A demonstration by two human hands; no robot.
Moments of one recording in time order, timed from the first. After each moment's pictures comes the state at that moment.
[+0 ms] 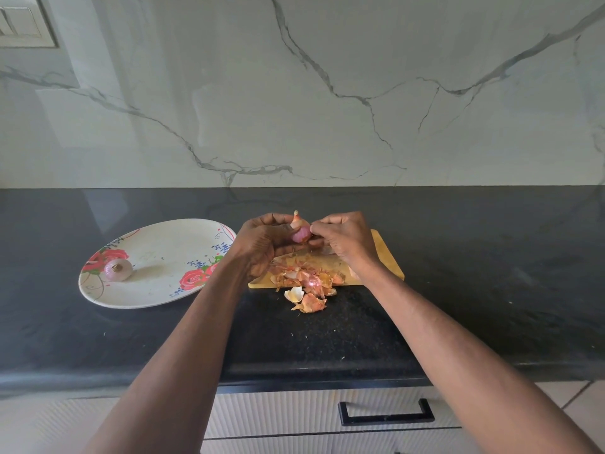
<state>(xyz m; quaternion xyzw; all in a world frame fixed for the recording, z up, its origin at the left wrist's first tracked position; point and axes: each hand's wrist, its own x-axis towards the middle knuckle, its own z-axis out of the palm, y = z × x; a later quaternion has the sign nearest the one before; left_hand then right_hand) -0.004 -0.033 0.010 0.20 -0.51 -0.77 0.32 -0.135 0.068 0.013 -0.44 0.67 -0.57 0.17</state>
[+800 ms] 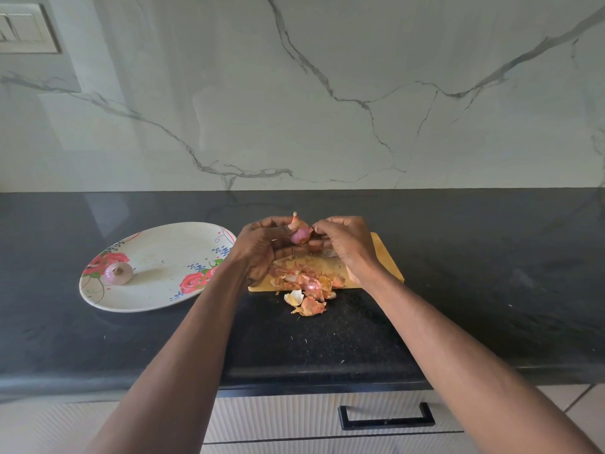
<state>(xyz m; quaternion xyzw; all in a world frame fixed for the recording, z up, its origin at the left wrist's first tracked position) -0.006 -0.037 0.006 0.21 -0.50 -0.77 0.33 -0.138 0.064 0.011 -0.37 0.65 -0.63 0.20</state>
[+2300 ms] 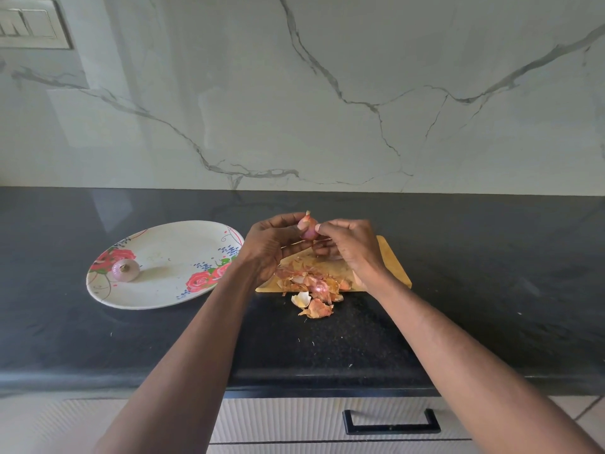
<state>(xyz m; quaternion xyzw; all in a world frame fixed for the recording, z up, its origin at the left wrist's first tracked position) -0.011 -0.043 0.001 0.20 -0.51 -0.76 0.35 -0.133 0.064 0.011 -0.38 0.63 -0.63 0.22</state>
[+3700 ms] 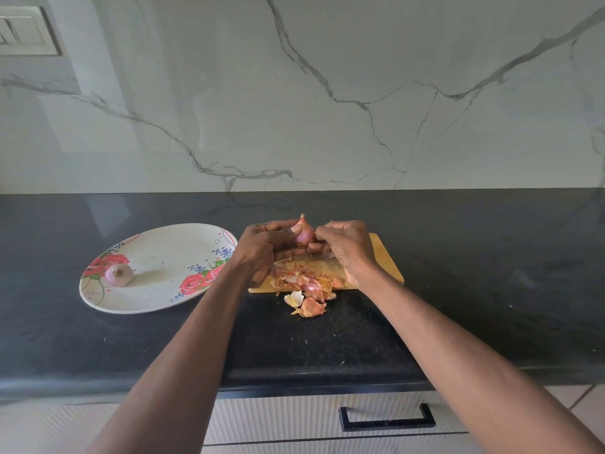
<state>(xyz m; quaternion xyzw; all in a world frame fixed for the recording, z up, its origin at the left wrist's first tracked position) -0.010 -0.041 -0.001 0.22 -0.53 -0.75 0.33 -0.135 0.061 0.007 -0.33 0.63 -0.66 0.25</state>
